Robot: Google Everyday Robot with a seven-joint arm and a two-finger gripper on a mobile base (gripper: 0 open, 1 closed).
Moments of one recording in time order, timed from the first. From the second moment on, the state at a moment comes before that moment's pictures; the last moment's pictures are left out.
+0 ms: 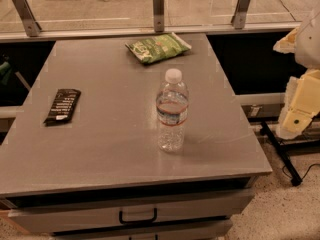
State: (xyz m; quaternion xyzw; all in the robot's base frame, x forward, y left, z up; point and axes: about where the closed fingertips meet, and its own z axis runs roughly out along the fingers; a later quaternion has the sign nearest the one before) arm 0.438 -0.216 0.978 -0.60 0.78 -0.04 0.16
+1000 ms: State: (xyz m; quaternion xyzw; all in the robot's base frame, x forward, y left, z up) arm 0.435 -0.192 0.970 -0.61 0.77 0.00 0.19
